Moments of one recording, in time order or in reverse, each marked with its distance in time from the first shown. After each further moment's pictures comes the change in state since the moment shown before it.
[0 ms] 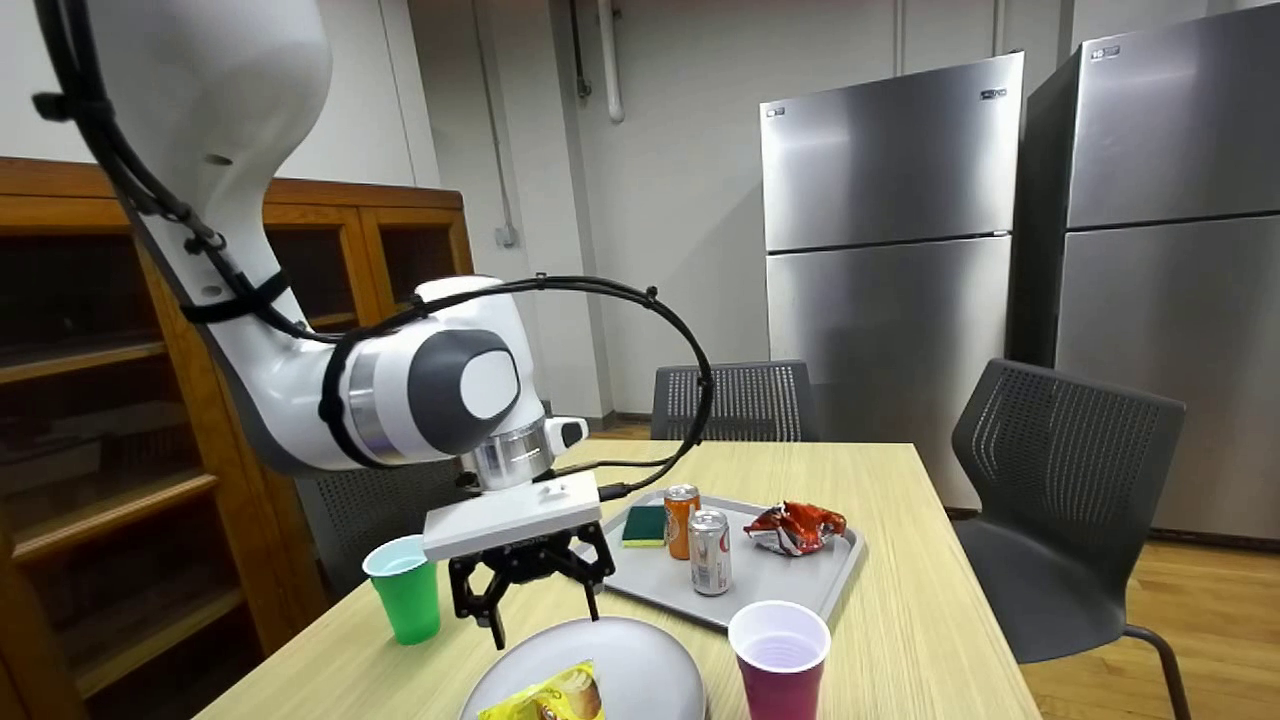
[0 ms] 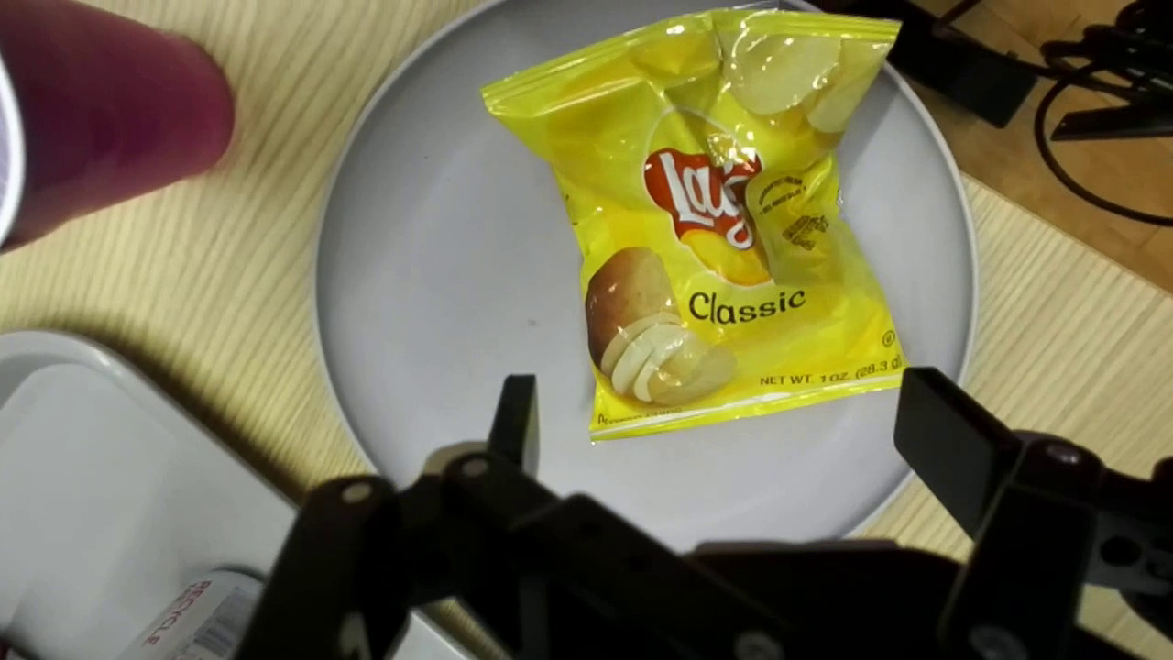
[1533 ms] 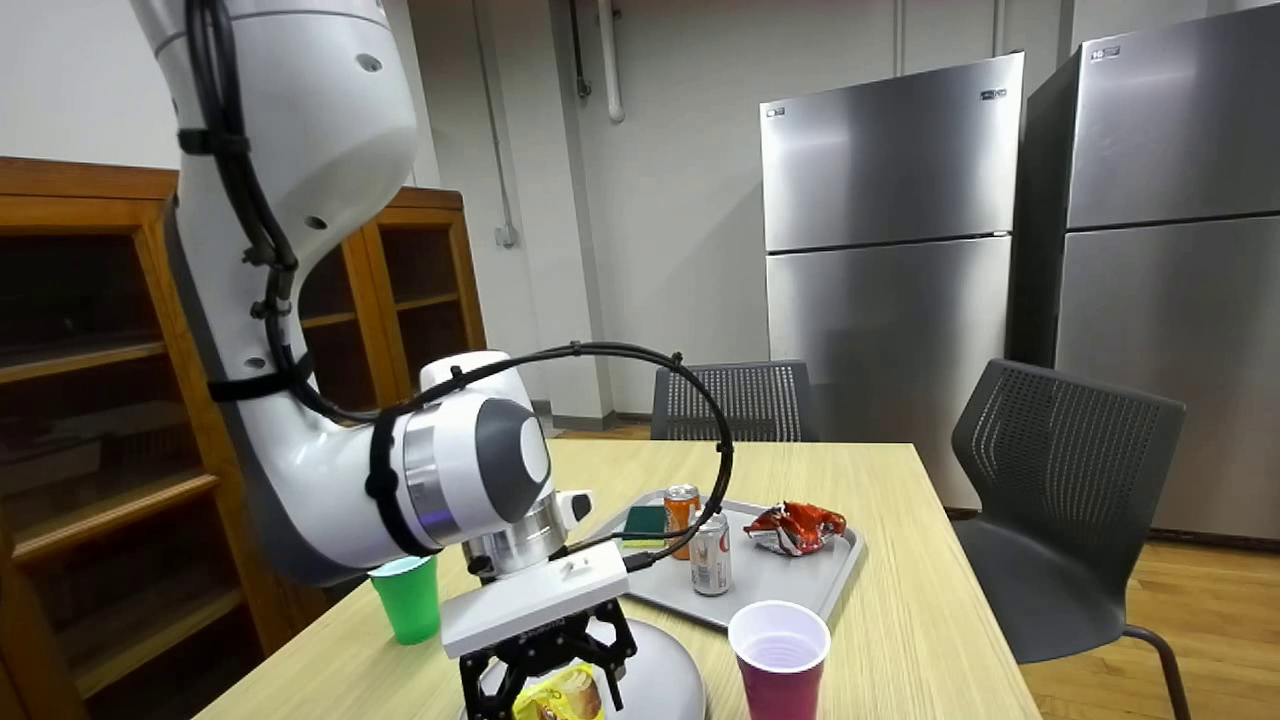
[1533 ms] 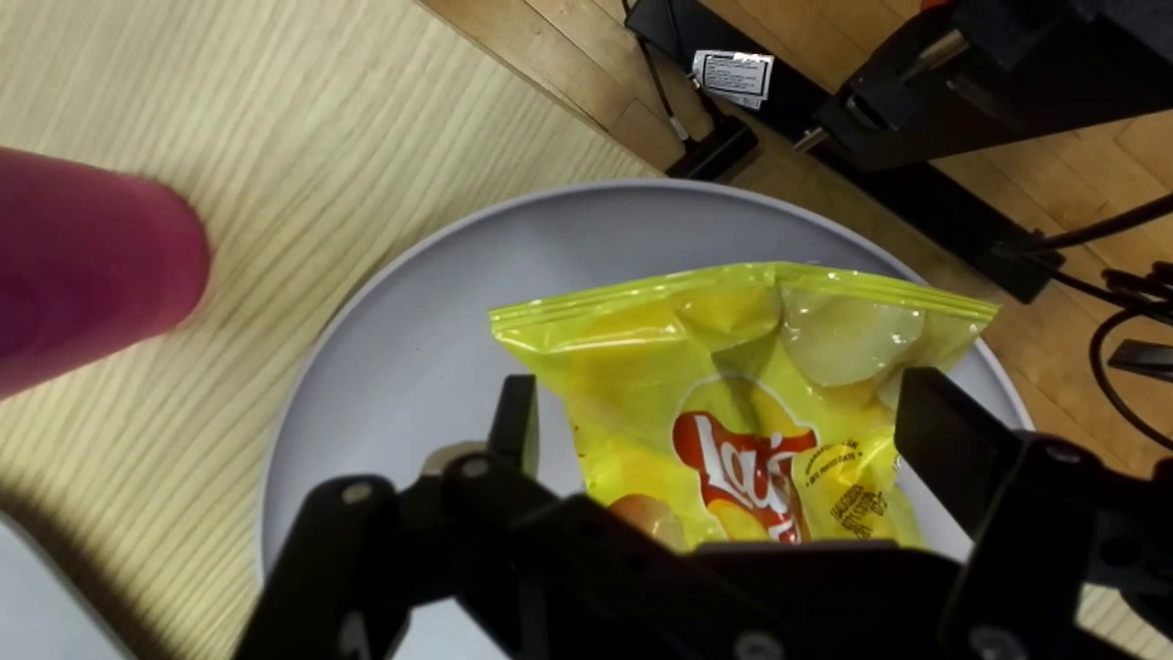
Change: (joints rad) arm -0.010 0.176 -0.119 0.001 -0.435 0.076 0.203
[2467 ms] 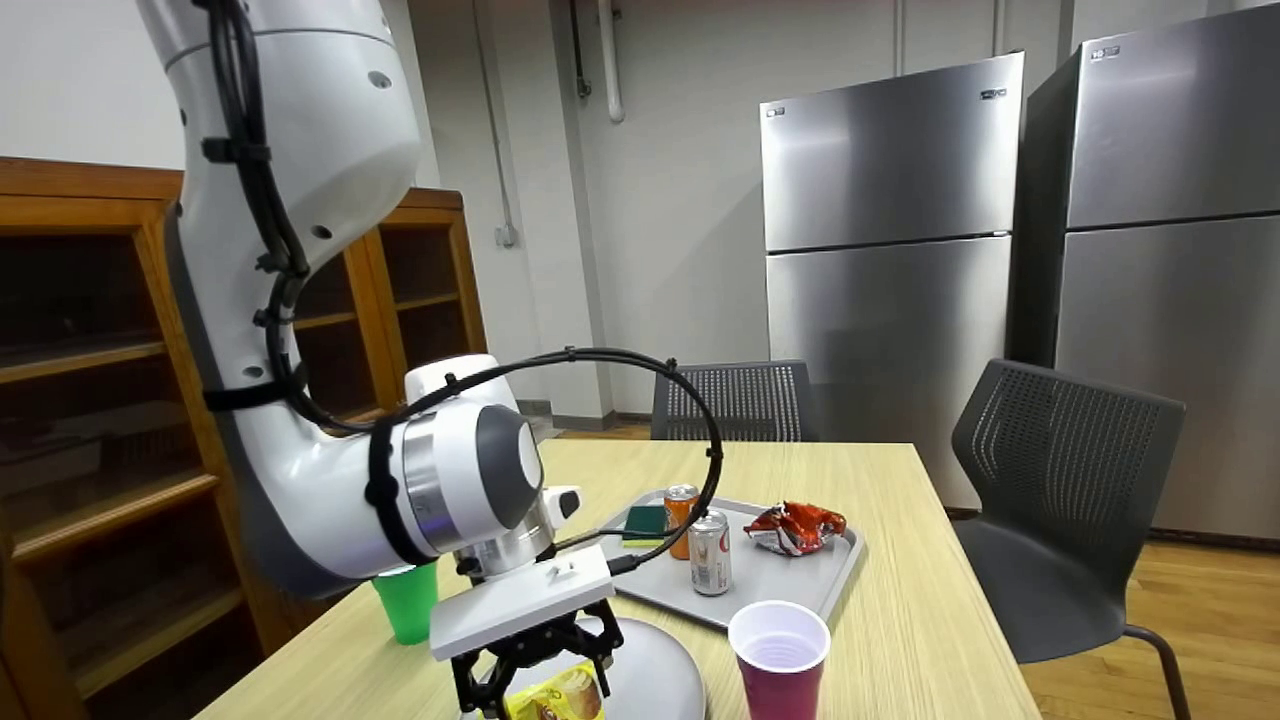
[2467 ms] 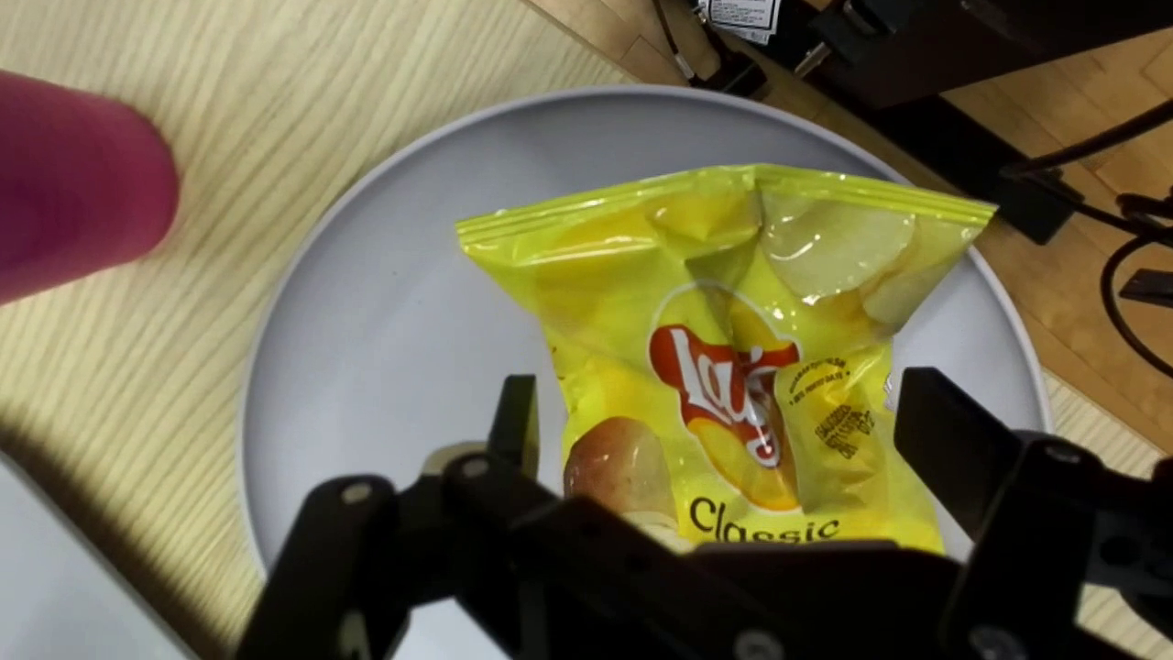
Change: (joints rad) arm 0.009 0.021 0.008 0.000 -0.053 0.084 0.088
